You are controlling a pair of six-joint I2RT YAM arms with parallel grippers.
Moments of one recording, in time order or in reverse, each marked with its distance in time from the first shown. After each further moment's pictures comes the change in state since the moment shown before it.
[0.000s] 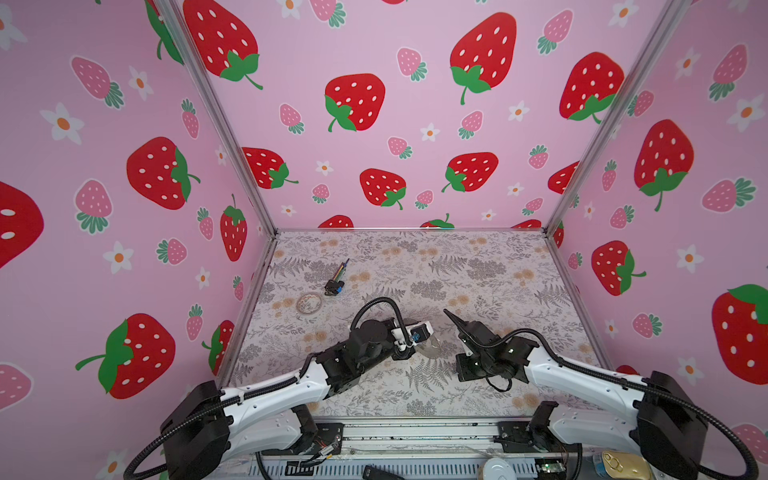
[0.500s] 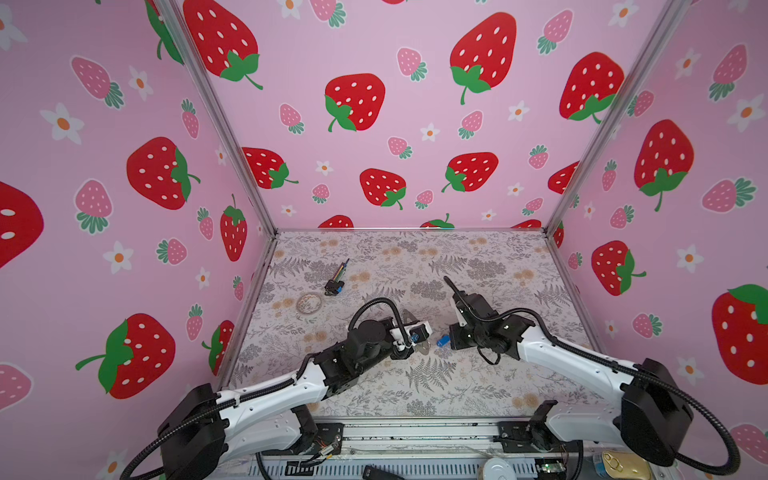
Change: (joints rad) left arm 0.007 -0.041 0.000 -0.012 -0.026 0.035; right arm -0.147 0.132 0.213 0.171 0.142 -0.210
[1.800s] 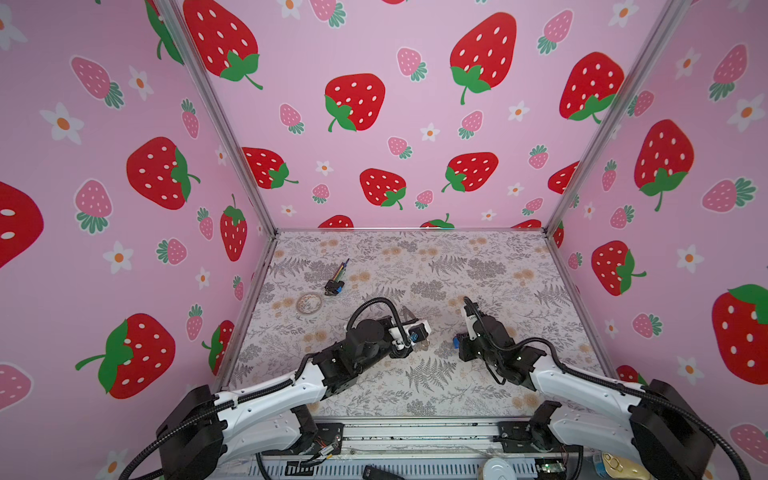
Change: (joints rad) left arm 0.002 0.008 0.000 0.002 0.000 0.010; right arm -0.010 -0.122 -0.324 0.397 0.089 -0.085
